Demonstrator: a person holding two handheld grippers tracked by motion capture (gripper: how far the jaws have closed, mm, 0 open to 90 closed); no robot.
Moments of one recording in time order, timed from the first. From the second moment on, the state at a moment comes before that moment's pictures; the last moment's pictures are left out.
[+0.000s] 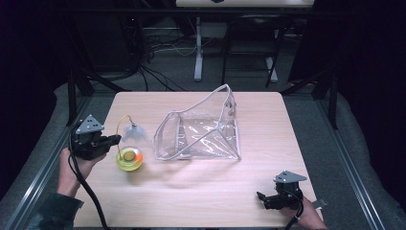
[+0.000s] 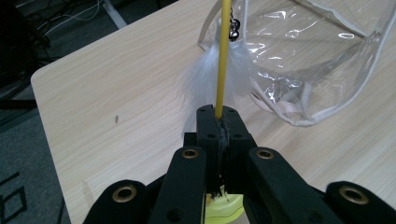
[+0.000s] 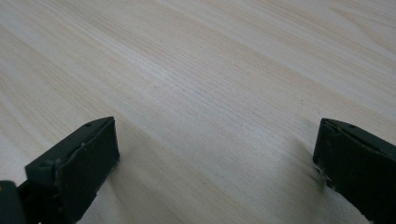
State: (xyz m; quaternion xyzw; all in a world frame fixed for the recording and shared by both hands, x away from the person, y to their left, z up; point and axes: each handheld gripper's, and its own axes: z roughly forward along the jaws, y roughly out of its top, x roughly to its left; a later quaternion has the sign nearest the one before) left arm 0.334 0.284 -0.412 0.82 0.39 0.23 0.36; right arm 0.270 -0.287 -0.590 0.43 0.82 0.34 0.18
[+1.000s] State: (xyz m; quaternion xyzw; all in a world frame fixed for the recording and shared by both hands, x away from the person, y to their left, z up) left arm 0.340 0.282 -0.386 0.82 0.37 0.23 0.36; right arm 0.270 -0.287 -0.590 0.43 0.81 0.34 0.18
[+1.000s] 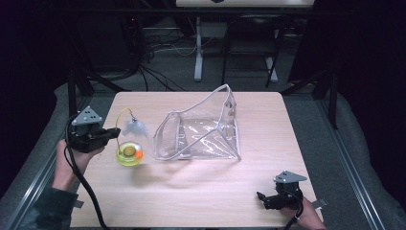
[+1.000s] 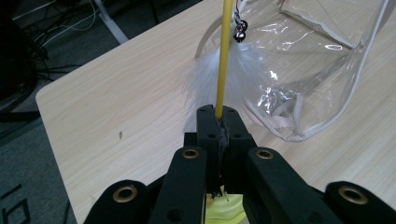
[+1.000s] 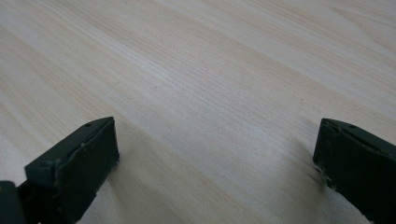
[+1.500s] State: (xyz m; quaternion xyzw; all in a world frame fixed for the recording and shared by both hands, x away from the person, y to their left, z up) left arm 0.343 0.282 -0.365 0.83 0.36 0.23 0.35; right arm 0.270 -0.287 -0.590 0.43 0.81 0.34 0.18
